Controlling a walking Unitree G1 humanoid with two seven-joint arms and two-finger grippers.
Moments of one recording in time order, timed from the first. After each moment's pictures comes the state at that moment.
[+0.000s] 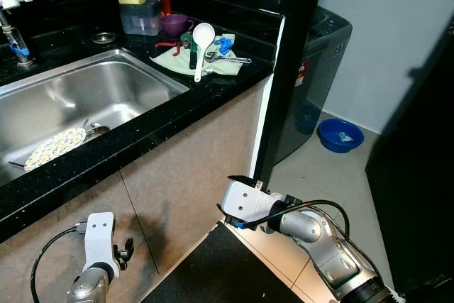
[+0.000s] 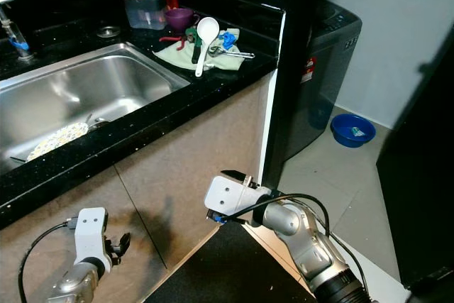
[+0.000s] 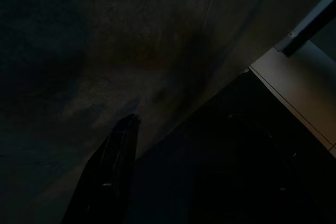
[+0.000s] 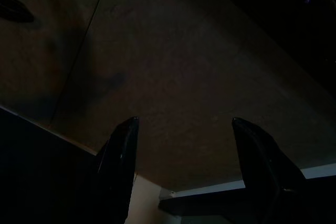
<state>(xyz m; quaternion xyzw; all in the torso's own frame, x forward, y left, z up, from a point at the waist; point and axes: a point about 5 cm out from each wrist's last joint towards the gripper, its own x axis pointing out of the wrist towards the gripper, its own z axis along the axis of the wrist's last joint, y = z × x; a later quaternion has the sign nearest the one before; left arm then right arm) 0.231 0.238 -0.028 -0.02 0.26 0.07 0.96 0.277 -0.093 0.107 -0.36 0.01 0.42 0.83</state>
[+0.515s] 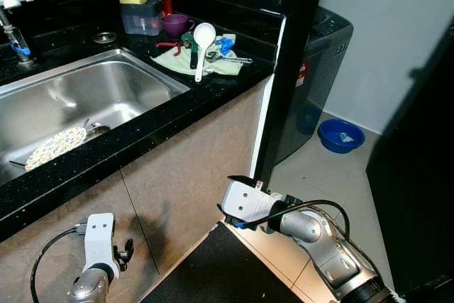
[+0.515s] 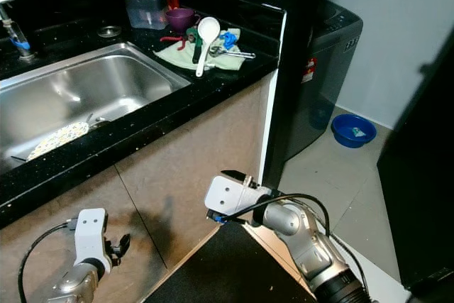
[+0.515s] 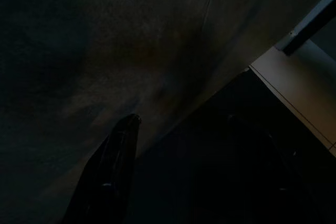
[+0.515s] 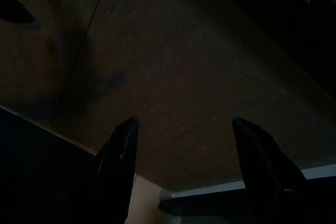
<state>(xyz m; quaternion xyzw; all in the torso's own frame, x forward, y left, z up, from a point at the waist) 0.231 0.238 -0.029 -0.02 0.26 0.07 0.96 0.277 -0.093 0.107 -0.36 0.01 0.42 0.83</state>
